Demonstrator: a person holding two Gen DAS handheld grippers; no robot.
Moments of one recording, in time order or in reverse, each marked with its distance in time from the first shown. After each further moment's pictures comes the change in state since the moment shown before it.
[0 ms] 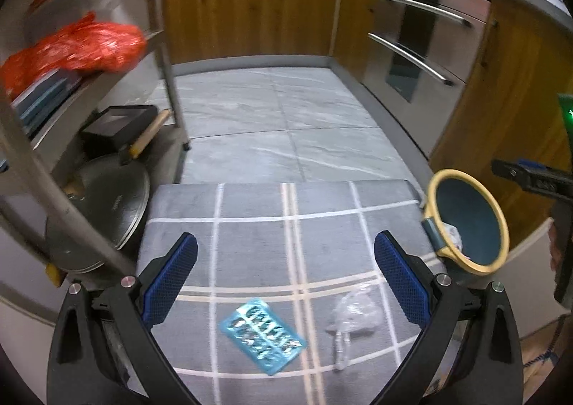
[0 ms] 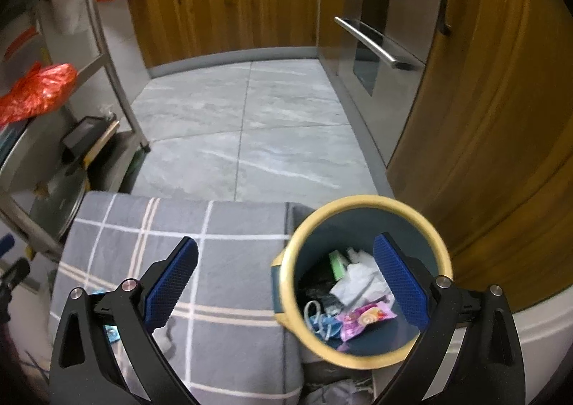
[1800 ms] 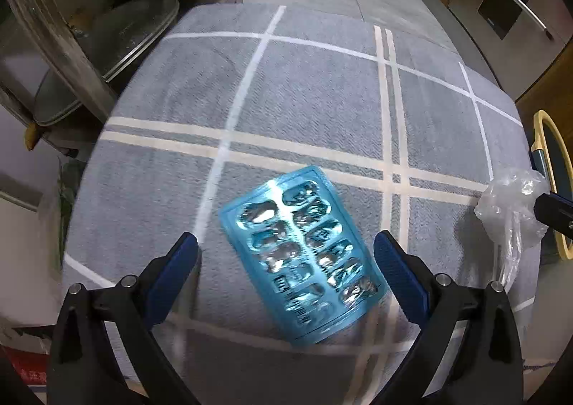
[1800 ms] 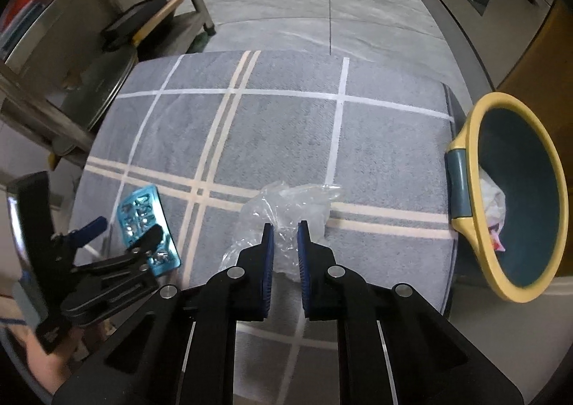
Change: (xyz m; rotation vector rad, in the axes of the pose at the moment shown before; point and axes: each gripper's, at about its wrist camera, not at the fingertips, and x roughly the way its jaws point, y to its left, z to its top) left arm 0.127 0.029 -0.121 -0.210 0.387 0.148; right arm 0.084 0.141 -0.090 -0.134 0.385 0.185
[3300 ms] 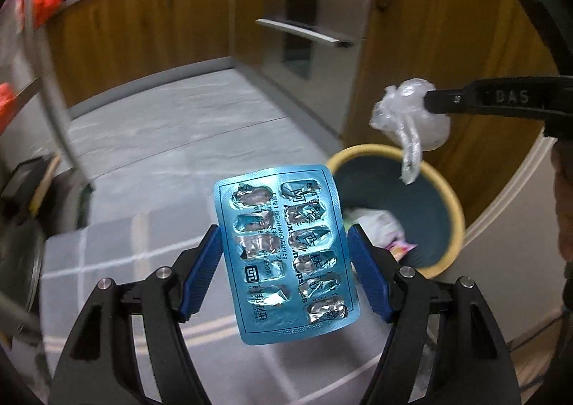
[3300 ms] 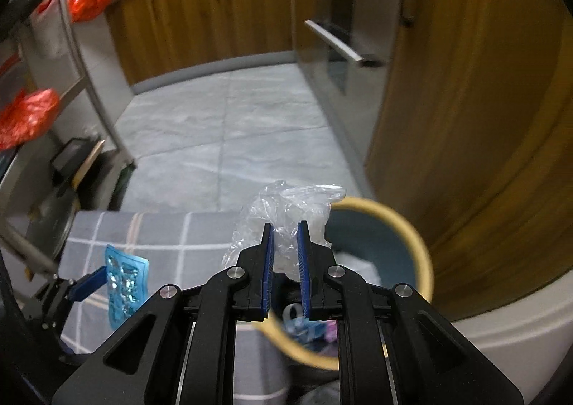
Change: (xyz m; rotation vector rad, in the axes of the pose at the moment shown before) left arm -0.121 -0.226 0.038 0.528 -0.399 -0.371; right arm -0.154 -0.182 0.023 0.220 -0.415 -0.216
